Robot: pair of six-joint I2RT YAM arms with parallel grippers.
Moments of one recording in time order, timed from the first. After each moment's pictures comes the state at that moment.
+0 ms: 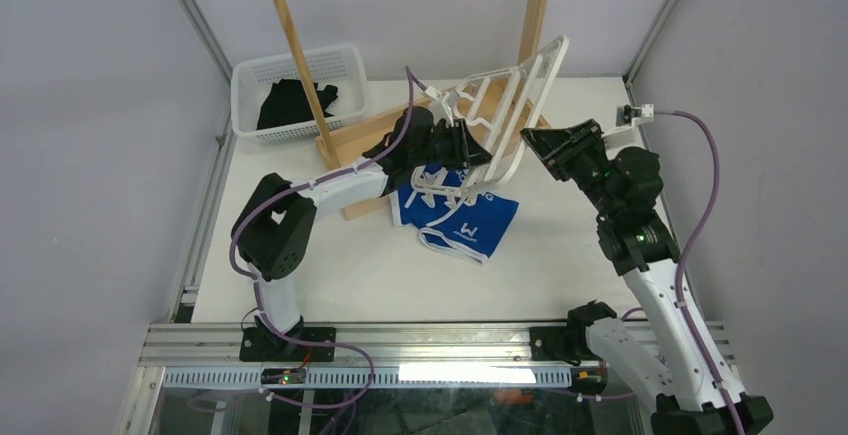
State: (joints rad) left arm -0.71 1.88 1.27 0.35 0.42 -0.80; right arm 0.27 0.79 0.87 -0.12 -0.23 1.08
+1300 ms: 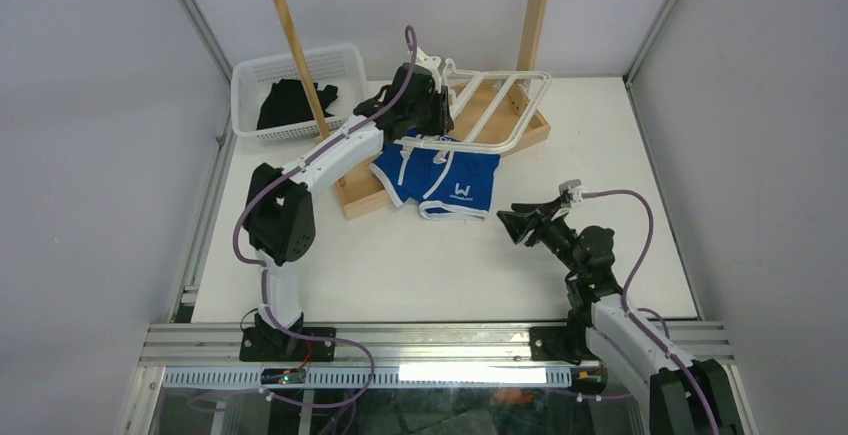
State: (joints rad) left arm -0.61 1.96 1.72 -0.33 0.07 -0.41; right arm 0.25 0.68 0.04 0.63 -0.41 0.41
